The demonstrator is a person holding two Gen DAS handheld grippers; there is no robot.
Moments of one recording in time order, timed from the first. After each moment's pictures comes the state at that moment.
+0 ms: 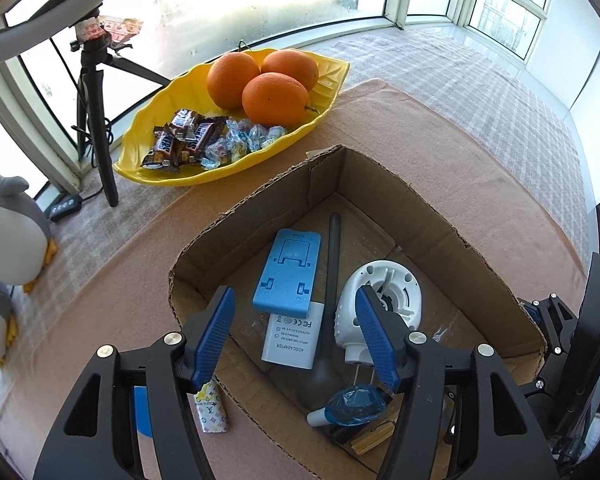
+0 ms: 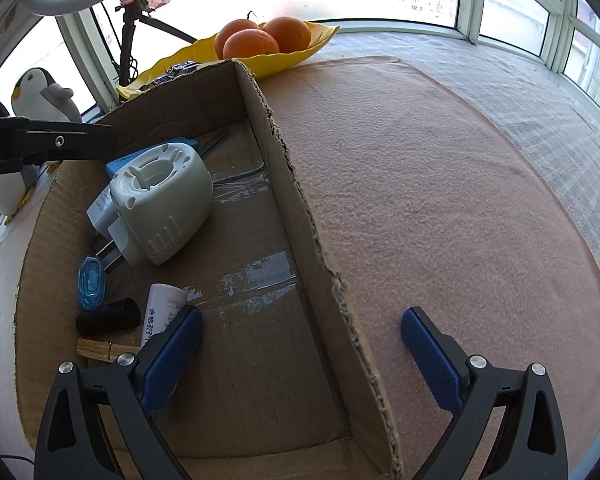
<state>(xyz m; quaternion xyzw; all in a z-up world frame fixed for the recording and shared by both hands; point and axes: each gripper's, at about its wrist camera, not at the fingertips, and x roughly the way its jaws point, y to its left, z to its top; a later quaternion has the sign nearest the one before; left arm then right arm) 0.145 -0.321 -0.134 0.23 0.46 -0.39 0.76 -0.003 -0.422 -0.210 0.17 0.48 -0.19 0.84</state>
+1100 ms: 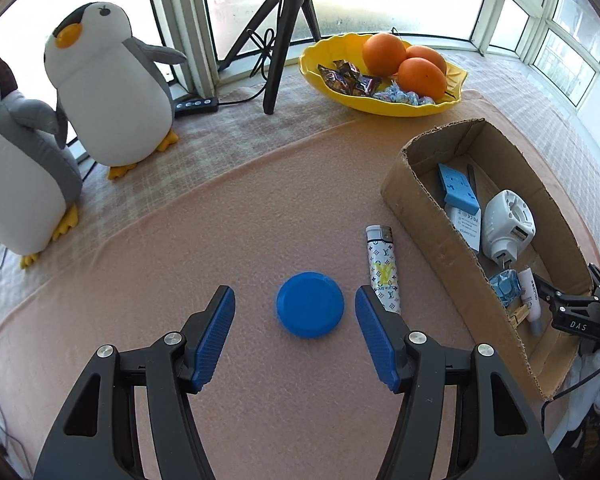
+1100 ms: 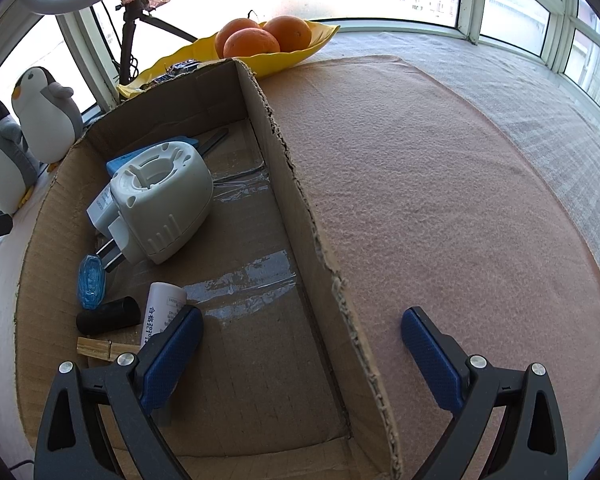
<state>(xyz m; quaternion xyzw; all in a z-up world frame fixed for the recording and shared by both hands) 0.191 -0.159 -0.150 0.17 0.49 -0.30 0.80 -0.002 -0.421 -0.211 0.17 0.48 -0.19 0.84</state>
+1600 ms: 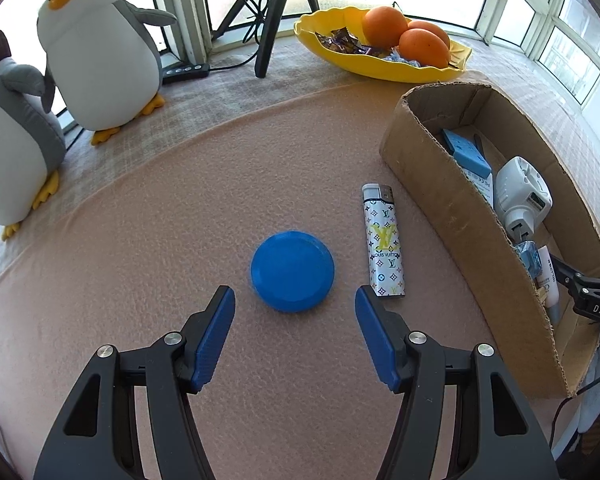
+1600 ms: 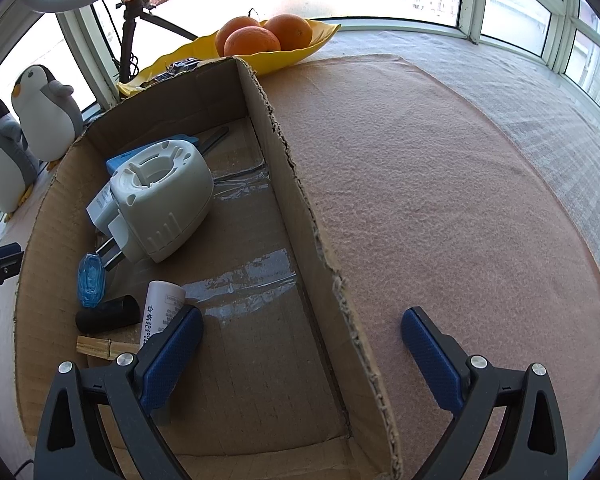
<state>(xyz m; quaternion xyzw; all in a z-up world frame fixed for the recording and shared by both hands) 0.176 -0.165 -0.184 0.17 0.51 -0.29 0.79 -0.002 -0.420 -0.212 0.17 0.48 -0.19 0.84</state>
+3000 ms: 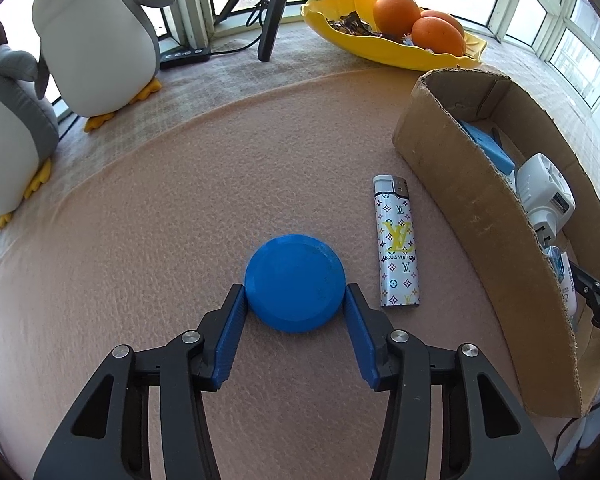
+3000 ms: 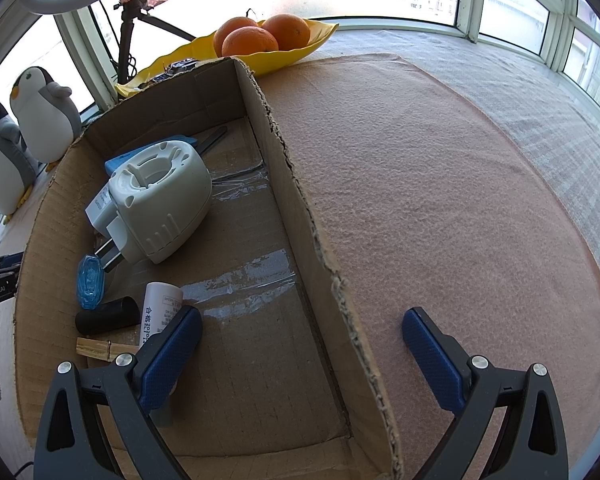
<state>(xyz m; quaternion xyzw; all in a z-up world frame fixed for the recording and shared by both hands) 0.181 -0.169 -0.200 0.17 0.52 -0.28 0.79 -0.001 -0.421 -0.212 0.17 0.48 -0.19 0.84</state>
